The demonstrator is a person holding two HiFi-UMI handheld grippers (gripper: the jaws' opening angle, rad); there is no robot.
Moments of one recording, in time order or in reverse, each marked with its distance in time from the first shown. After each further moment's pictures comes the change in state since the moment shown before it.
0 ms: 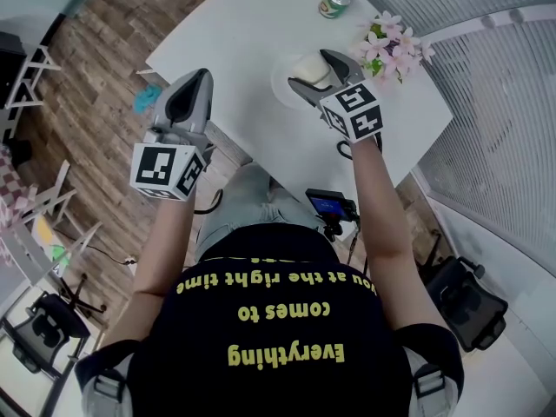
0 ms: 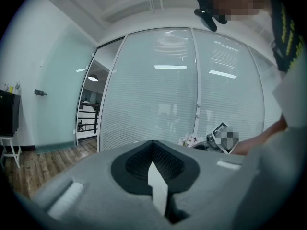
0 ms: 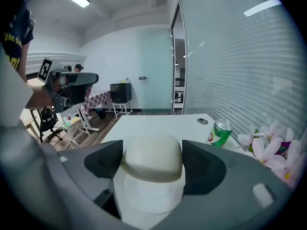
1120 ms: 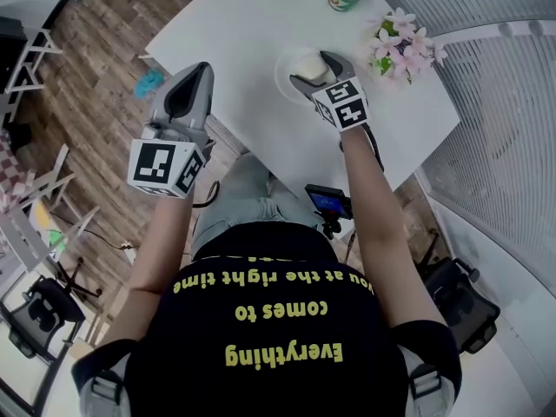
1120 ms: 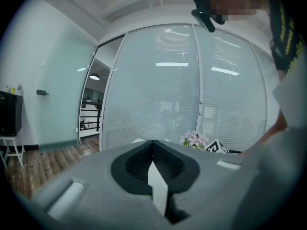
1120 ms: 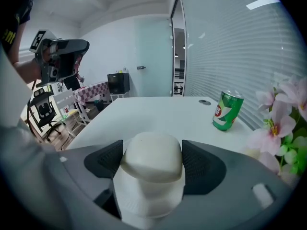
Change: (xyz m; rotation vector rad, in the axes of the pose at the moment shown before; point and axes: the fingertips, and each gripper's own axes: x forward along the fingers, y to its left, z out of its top) left arm 0.002 0.002 -0.009 0.007 0.029 0.030; right arm 0.055 -0.014 -0.074 0.002 0.093 -0.013
